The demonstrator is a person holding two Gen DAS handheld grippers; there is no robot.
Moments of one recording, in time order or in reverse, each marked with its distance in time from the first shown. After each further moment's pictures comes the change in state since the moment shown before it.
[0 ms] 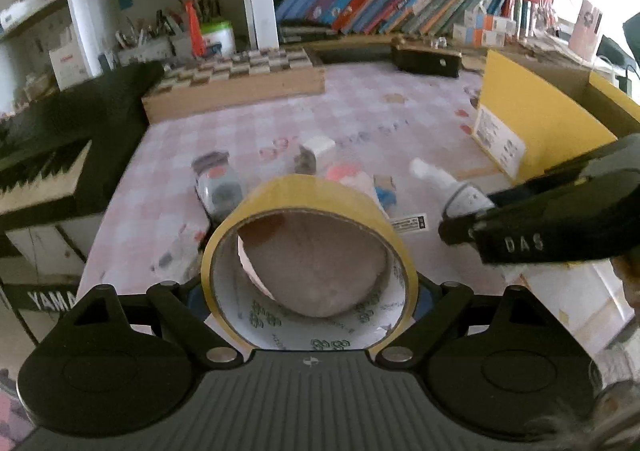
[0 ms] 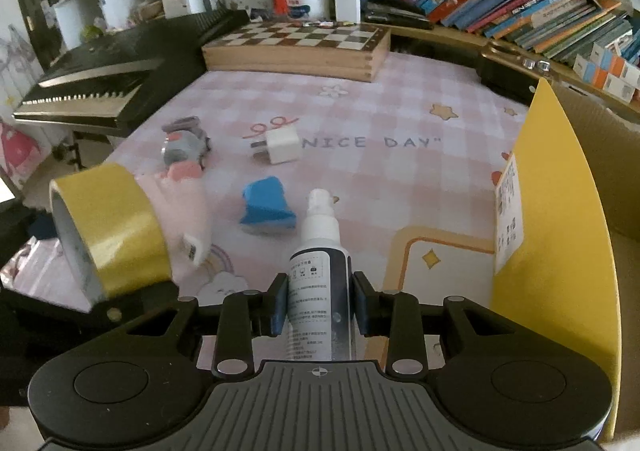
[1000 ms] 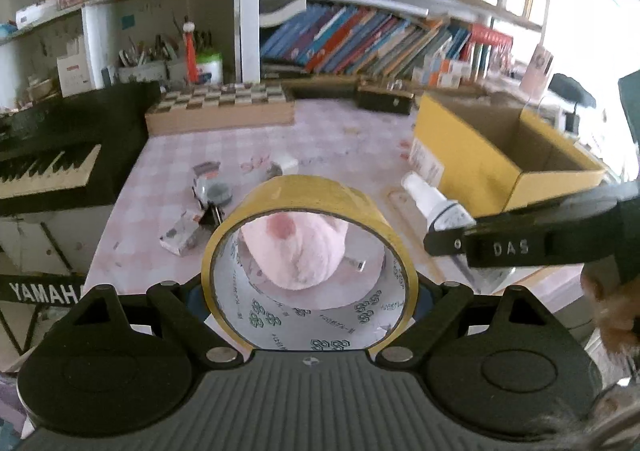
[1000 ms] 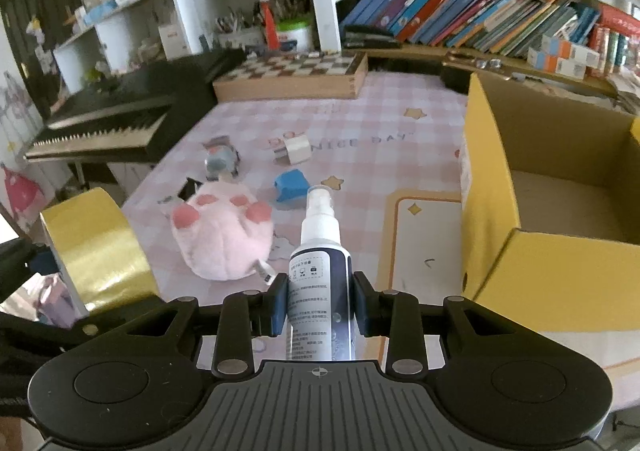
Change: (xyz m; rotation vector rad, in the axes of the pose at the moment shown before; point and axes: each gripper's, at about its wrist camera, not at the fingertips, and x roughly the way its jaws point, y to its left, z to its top) left arm -0.108 0.002 -0.033 -0.054 -0.123 -0.112; right arm -0.095 0.021 -0.048 0.122 -0.105 -0.009
